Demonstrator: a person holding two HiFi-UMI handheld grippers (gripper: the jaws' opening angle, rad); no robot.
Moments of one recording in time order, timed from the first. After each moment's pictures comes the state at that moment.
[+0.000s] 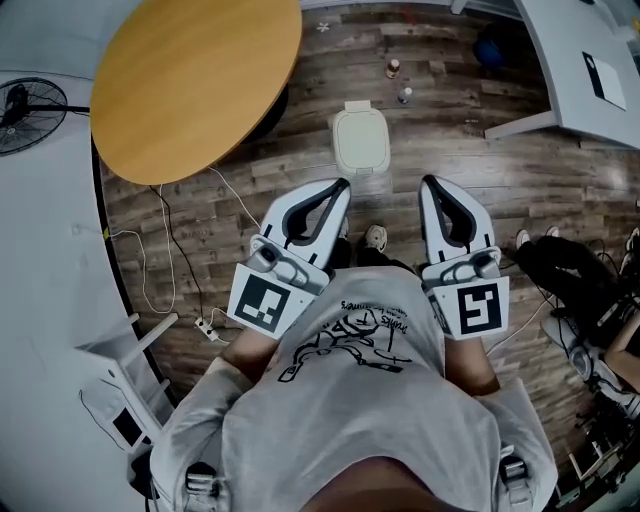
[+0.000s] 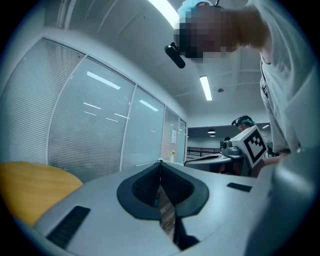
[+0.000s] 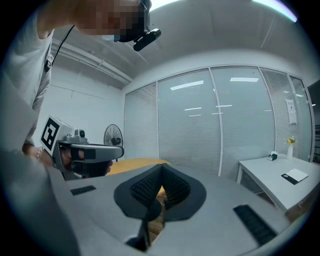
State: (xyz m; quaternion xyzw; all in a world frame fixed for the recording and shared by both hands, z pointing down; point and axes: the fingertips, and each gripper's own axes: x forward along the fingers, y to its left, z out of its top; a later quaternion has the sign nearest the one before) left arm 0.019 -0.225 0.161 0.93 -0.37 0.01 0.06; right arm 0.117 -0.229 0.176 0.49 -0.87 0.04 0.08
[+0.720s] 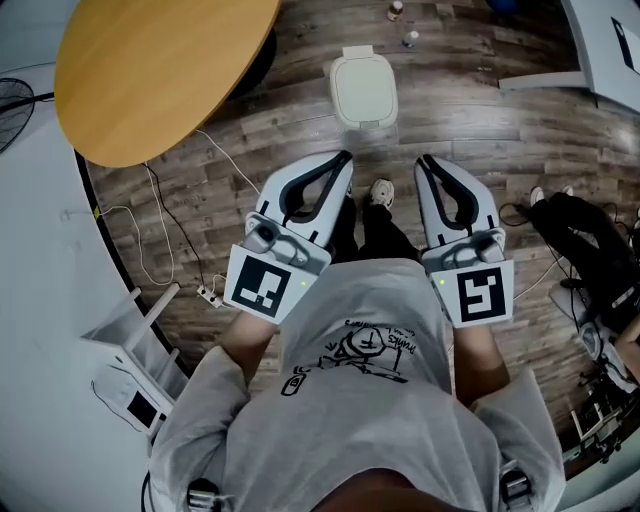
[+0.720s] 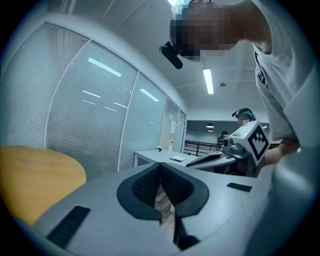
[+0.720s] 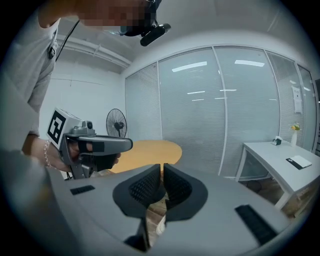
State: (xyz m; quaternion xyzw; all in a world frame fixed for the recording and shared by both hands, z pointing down) left arm 0.007 -0.241 0.261 0.93 -0.35 0.06 0.10; right arm 0.089 -0.236 0.279 0.48 -0.86 0.11 0.14
